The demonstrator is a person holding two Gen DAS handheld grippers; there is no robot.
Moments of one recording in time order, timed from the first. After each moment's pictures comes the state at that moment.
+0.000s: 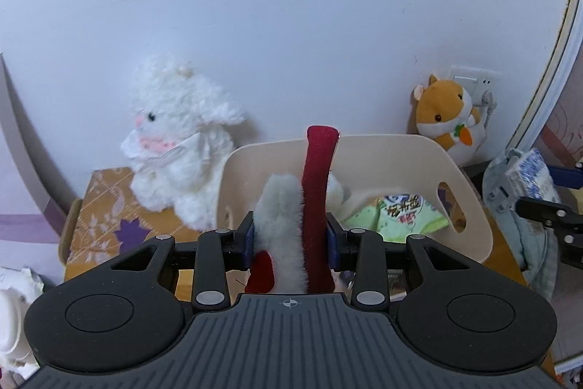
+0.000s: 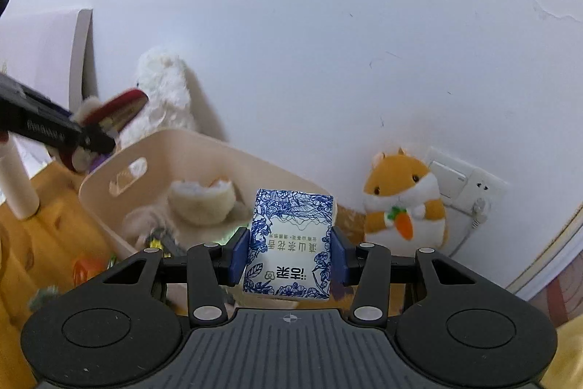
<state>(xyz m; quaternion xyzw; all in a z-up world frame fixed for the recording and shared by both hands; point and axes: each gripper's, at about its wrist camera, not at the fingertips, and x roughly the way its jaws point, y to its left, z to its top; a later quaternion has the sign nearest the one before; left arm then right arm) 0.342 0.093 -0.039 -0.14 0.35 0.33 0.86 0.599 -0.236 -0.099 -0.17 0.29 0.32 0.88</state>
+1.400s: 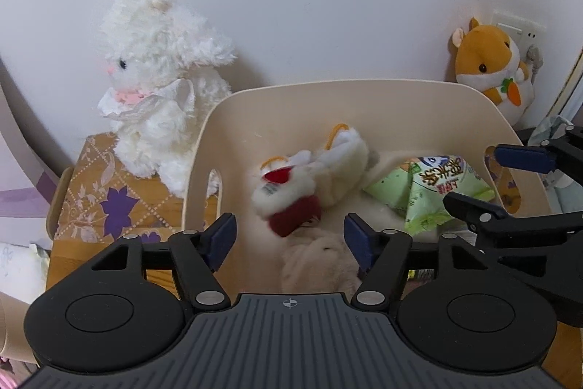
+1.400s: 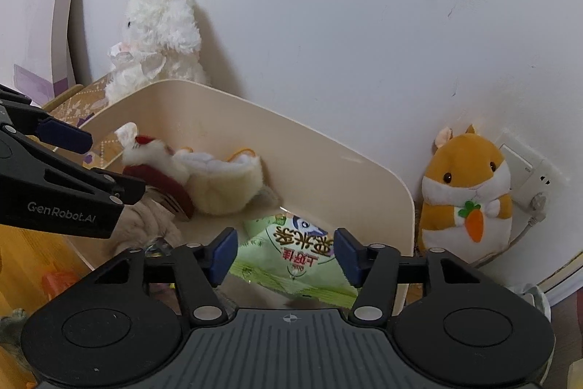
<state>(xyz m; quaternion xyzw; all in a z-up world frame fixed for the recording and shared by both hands) 0.383 0.106 -0.102 -0.14 0.42 0.36 0.82 0.633 -0.149 -0.175 -0.21 0.35 0.31 0.86</state>
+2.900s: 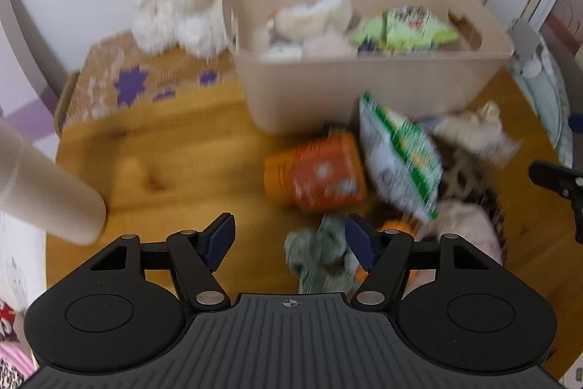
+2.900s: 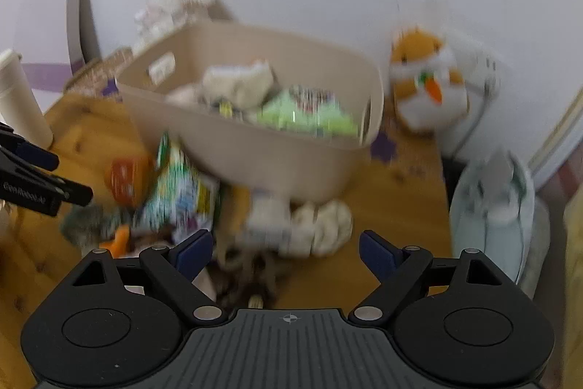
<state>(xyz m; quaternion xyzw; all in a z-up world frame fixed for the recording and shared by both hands) 0.258 0.037 -0.140 -0.19 0.49 0.33 0.78 0.497 -0.233 -0.179 -0.16 0.42 0.25 0.86</state>
